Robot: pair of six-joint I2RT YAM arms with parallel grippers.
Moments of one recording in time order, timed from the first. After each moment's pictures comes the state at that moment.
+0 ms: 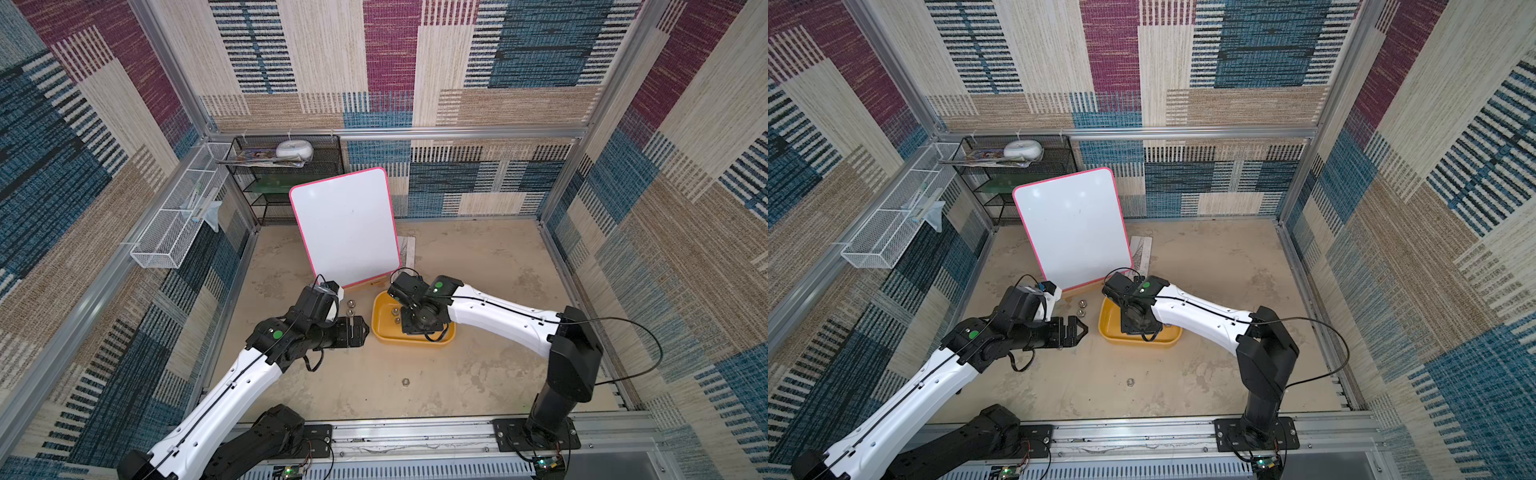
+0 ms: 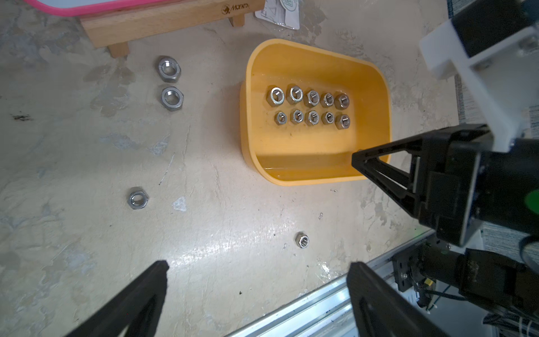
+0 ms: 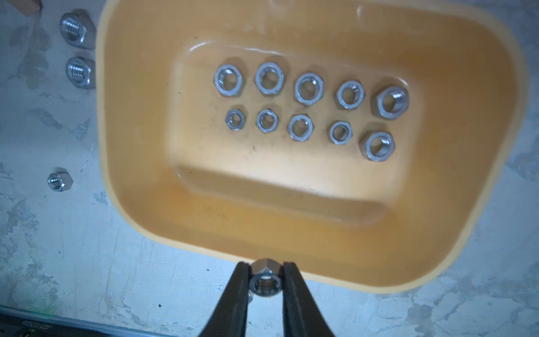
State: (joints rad) left arm -0.51 0.94 0.92 -0.91 0.14 -0.52; right arm 0.96 1.81 1.51 -1.01 0.14 0.82
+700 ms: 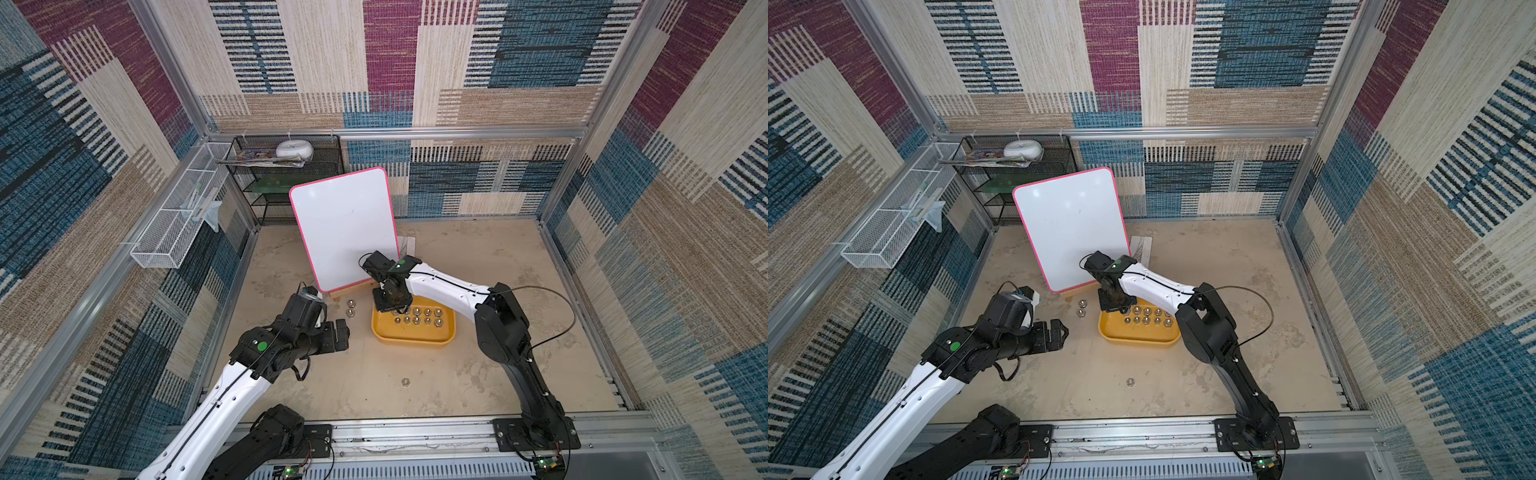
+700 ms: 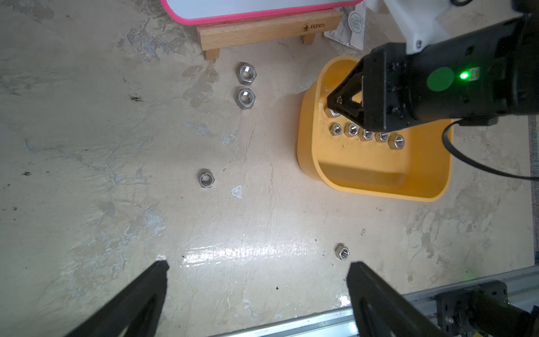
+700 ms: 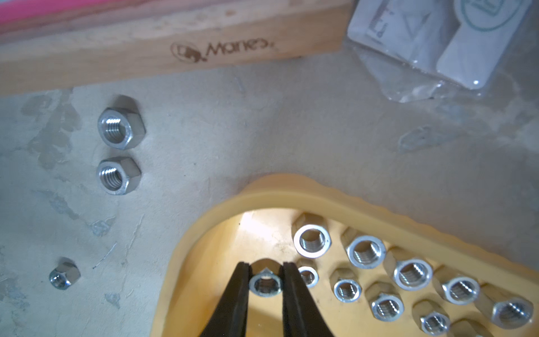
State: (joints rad) left arm -0.47 0.85 0.92 -1.04 0.00 -0.57; right arm 0.88 2.26 1.94 -0.99 0.06 0.58
